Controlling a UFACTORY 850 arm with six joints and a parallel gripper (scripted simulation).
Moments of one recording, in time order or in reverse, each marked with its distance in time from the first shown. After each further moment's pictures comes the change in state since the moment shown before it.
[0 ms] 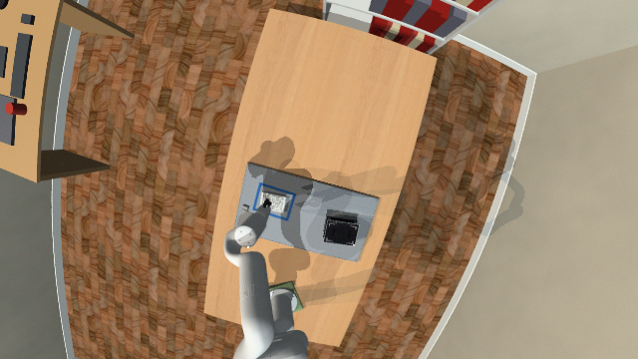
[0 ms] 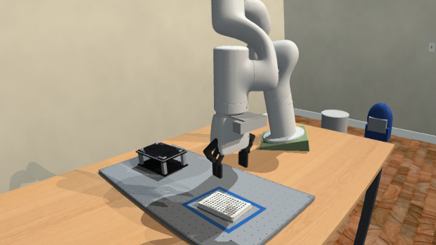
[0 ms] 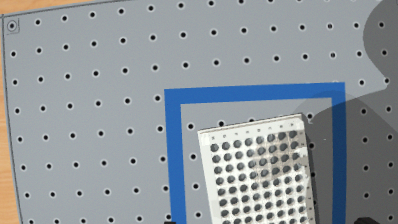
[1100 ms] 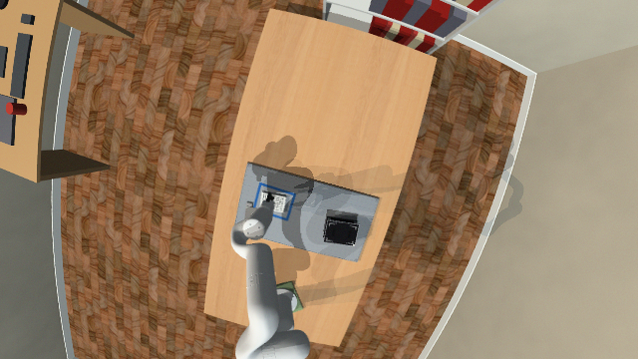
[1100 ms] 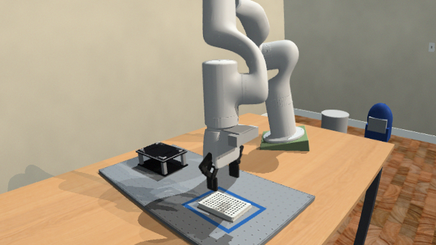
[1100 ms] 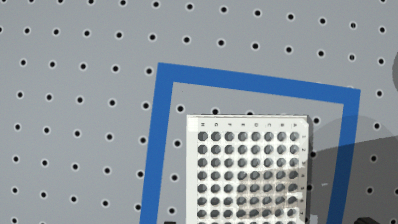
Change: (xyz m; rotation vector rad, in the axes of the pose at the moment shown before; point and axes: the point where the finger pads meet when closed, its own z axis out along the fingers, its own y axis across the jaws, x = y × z) arm -0.008 0.018 0.033 0.009 0.028 -0.169
